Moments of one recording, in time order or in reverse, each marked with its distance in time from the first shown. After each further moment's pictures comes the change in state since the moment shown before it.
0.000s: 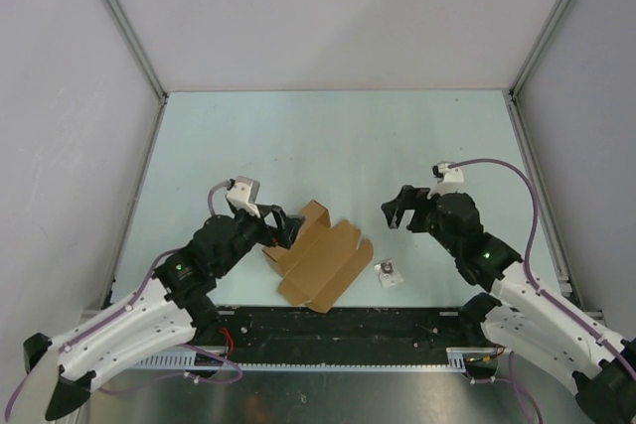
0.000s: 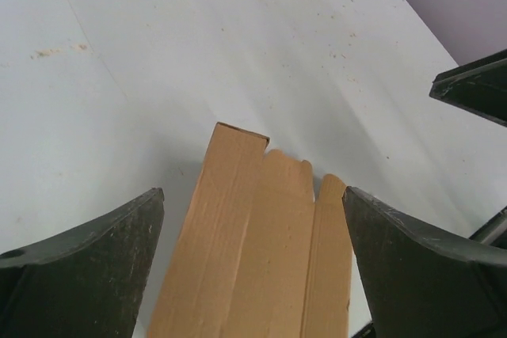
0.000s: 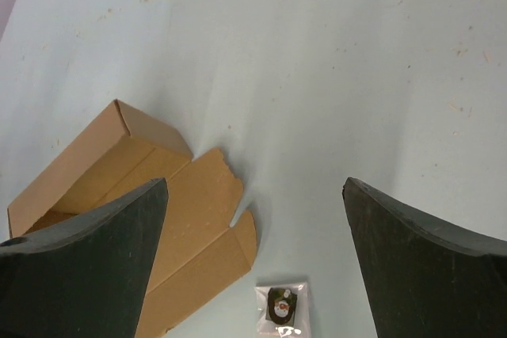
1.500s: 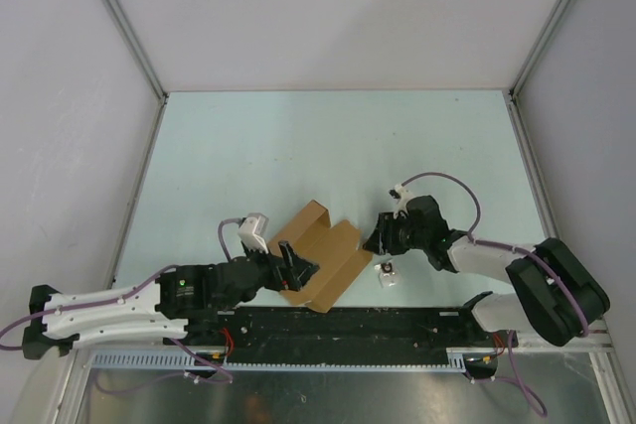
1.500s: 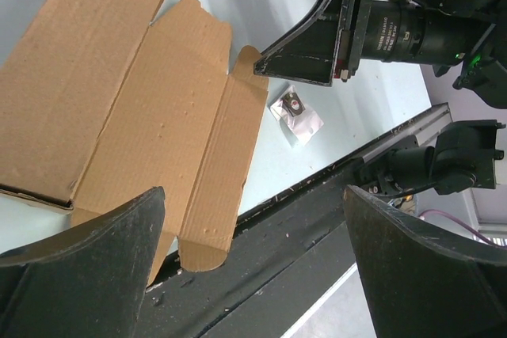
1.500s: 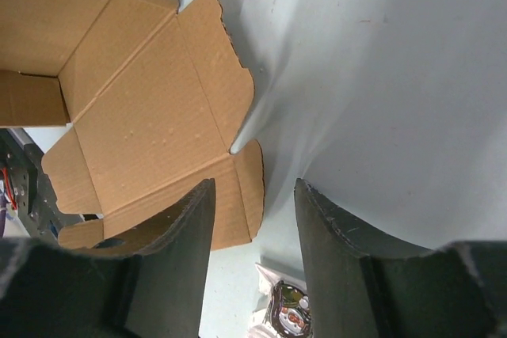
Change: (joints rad) left arm -0.507 -0.056 -0.029 -0.300 -0.263 -0.615; right arm -0.069 0.572 -0.165 0.412 -0.543 0.019
